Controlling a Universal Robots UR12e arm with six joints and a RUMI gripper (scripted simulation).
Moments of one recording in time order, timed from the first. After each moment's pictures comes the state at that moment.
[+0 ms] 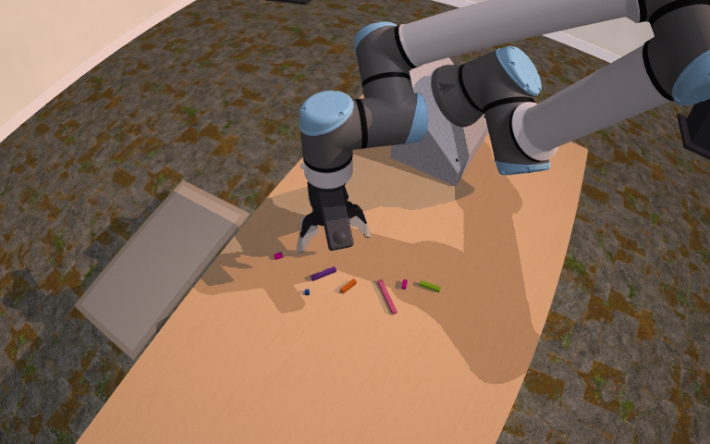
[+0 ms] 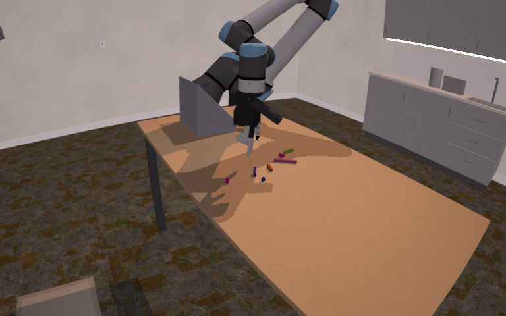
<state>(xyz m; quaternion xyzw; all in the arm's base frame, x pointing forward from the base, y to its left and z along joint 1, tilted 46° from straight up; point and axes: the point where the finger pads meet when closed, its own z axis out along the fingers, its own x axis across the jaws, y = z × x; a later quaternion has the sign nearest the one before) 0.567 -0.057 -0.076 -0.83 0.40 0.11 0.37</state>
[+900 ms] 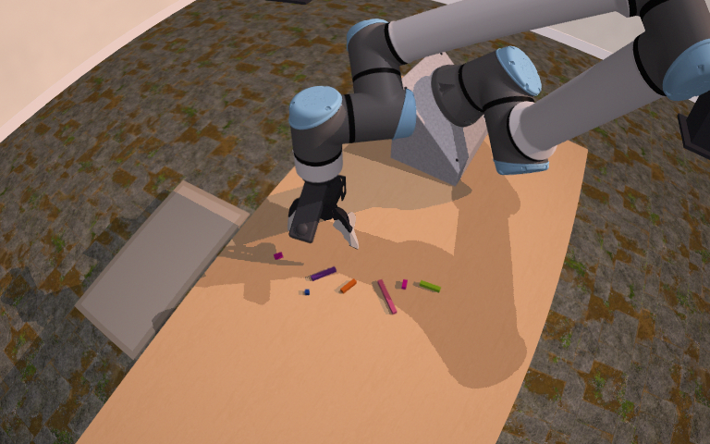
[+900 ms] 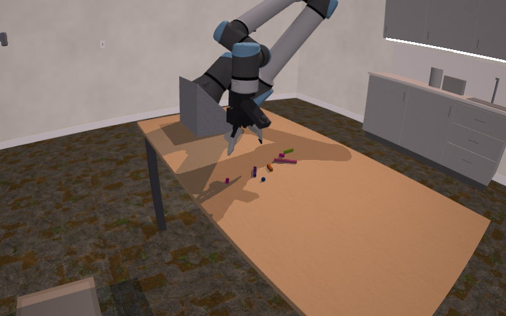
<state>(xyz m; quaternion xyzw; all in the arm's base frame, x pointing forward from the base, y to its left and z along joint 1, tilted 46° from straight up) 0.566 -0.078 -0.097 -0.68 0.62 0.22 0.33</state>
